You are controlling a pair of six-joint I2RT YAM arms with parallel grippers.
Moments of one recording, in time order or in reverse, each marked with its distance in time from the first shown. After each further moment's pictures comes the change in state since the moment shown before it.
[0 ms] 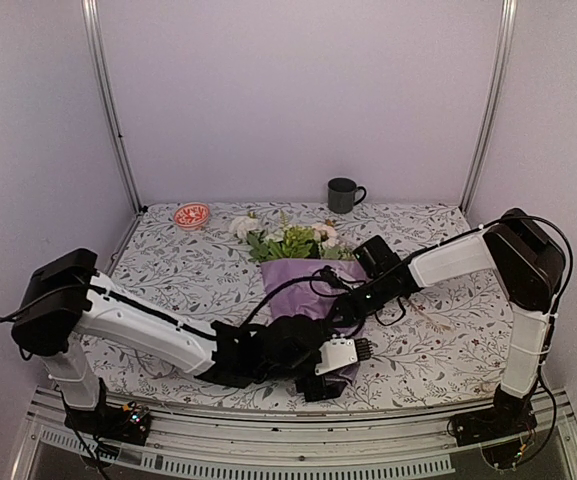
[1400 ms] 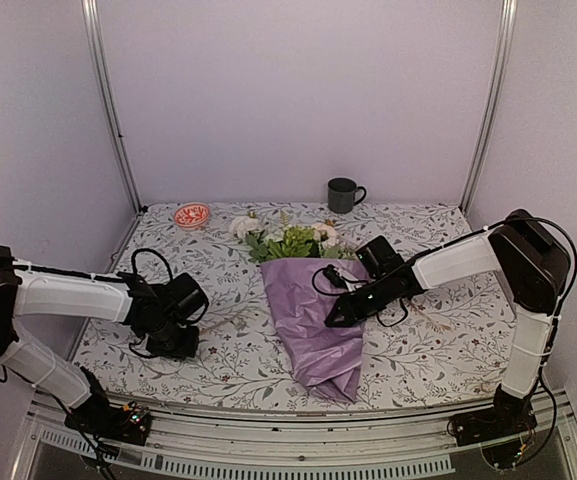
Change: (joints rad) left arm 0.590 -0.413 -0.347 -0.837 0.097 -1.064; right arm 0.002 -0.031 -0.036 0.030 0.011 0.054
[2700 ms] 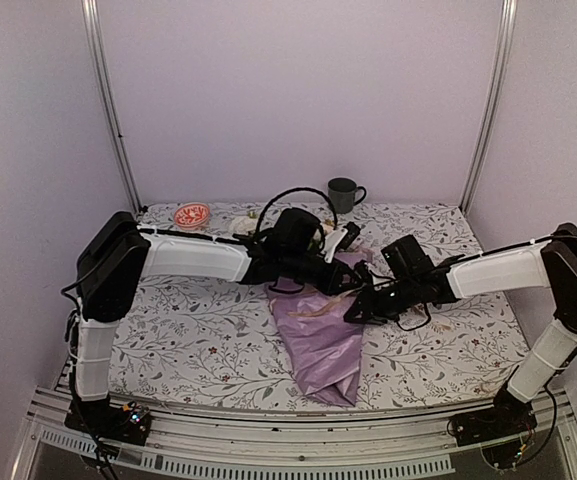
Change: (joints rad) left arm -0.143 0.716 0.869 0.676 0.581 0.427; right arm -0.005 -0.262 -0.192 0.040 0.097 0.352
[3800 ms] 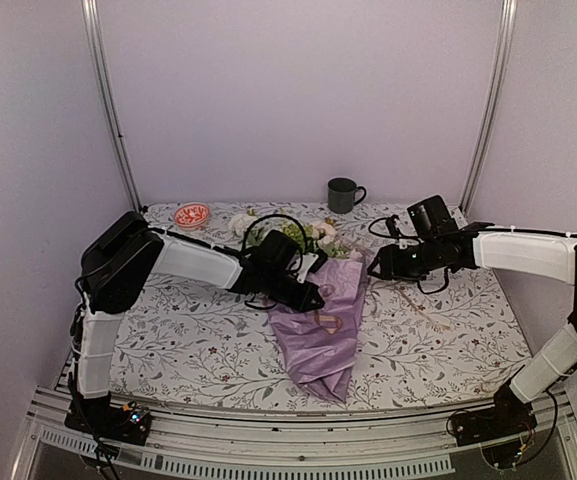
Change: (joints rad) left arm 0.081 0.045 -0.144 -0.037 -0.072 0.019; right arm -0.147 -0.117 0.151 -0.239 0.219 -0.133
